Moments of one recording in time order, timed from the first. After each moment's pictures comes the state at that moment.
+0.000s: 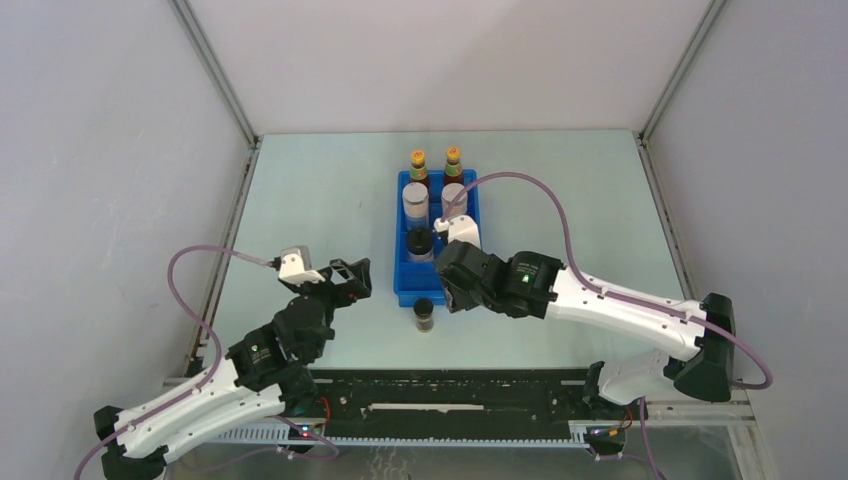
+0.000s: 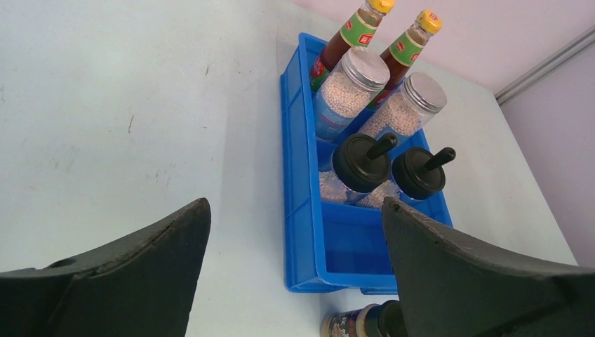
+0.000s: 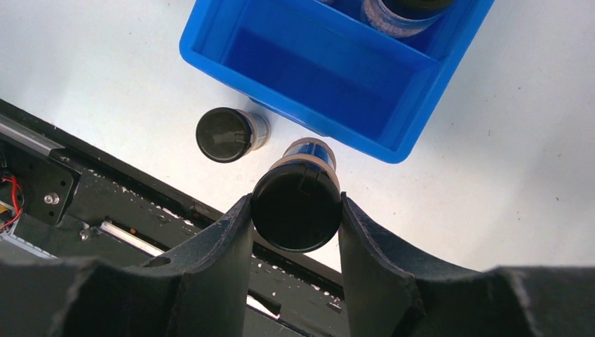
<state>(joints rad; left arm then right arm) -1.01 0.40 0.44 -0.25 -0.90 -0.63 1.17 1.36 1.27 -0.84 0.41 0.58</state>
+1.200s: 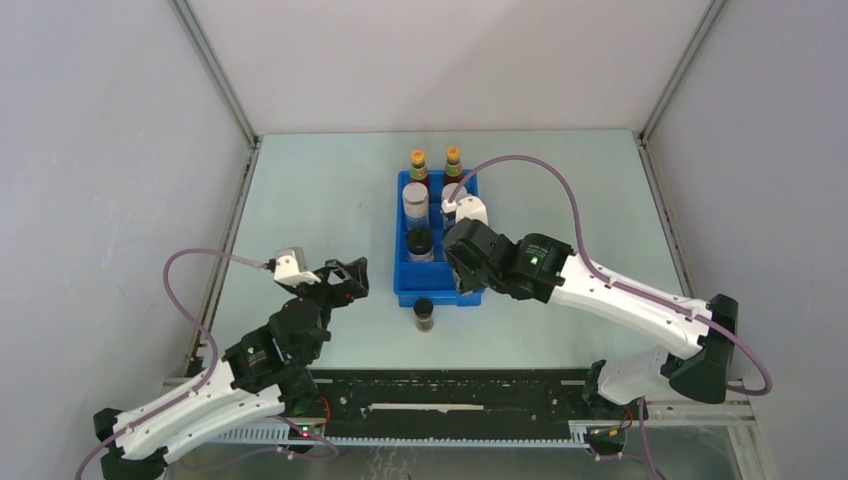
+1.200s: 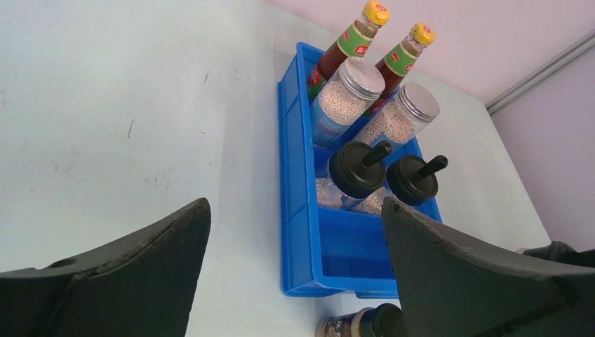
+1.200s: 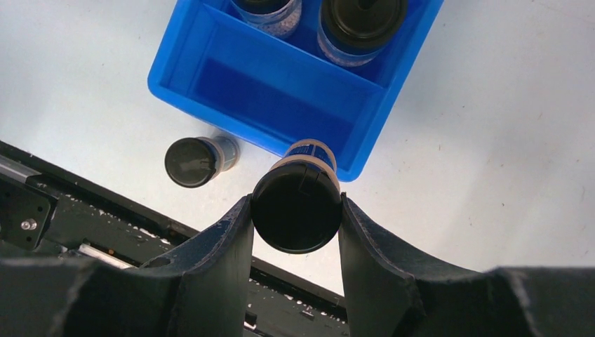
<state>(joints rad) -1.02 0.37 0.44 -0.25 -0.91 -0.63 1.08 1.37 1.36 -0.89 0.42 0.50</state>
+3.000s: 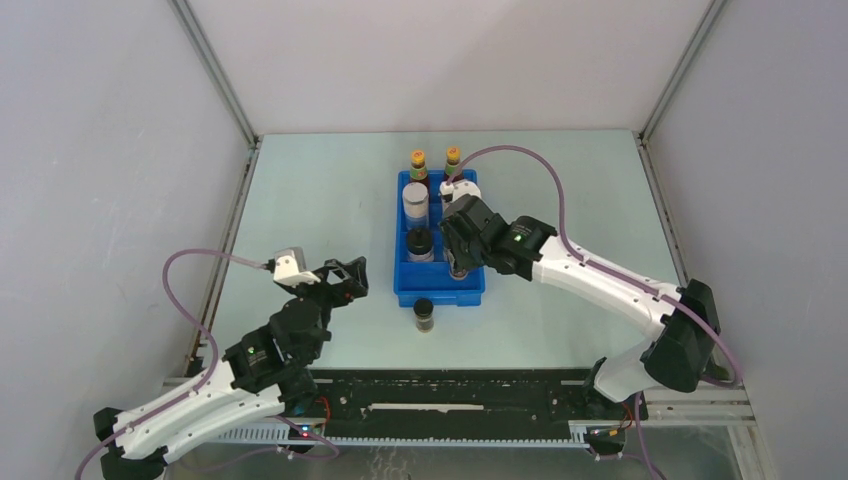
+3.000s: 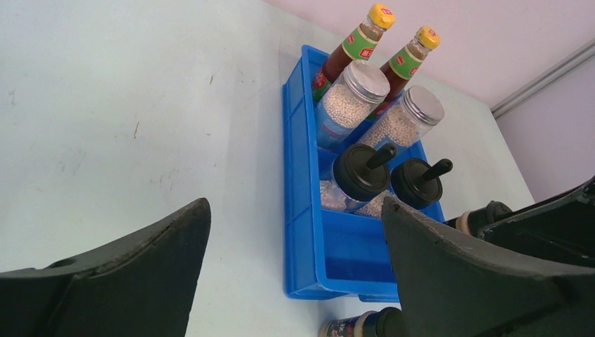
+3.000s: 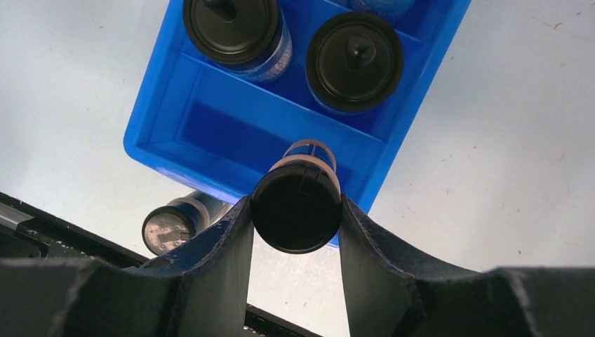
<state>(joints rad) -1.02 0.37 0.44 -0.25 -0.93 -0.63 0.92 1.47 1.33 -0.73 0.29 0.41</state>
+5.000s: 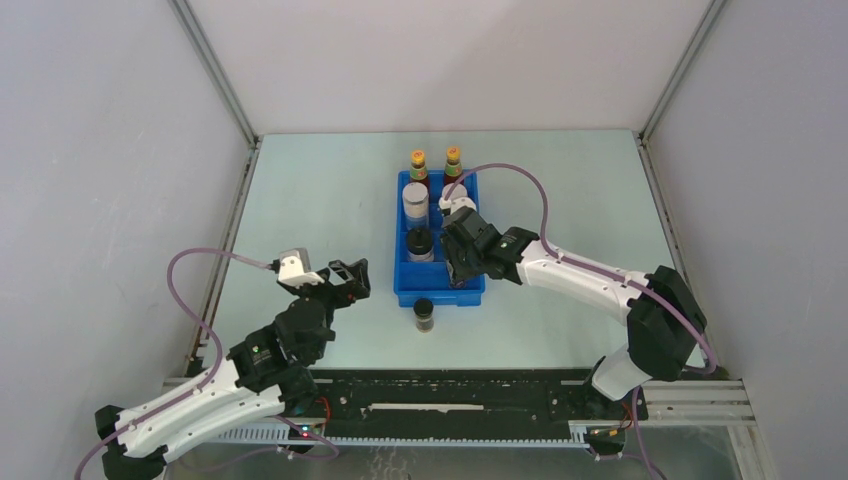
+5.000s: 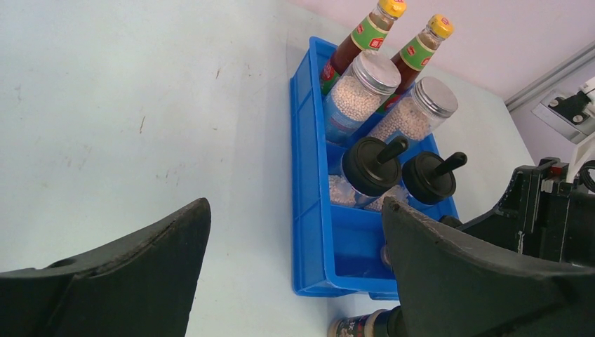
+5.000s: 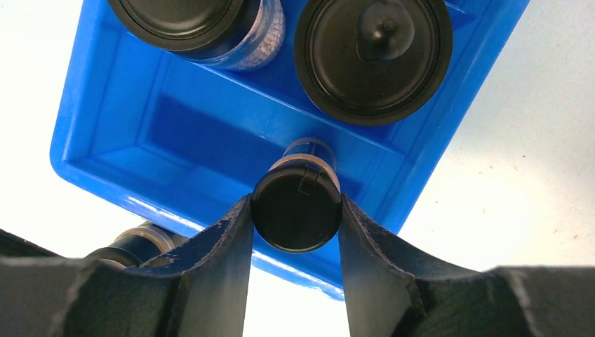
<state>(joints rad) -1.02 0.39 0.42 -0.24 -0.94 -0.63 0.86 1.56 1.16 -0.53 0.21 0.40</state>
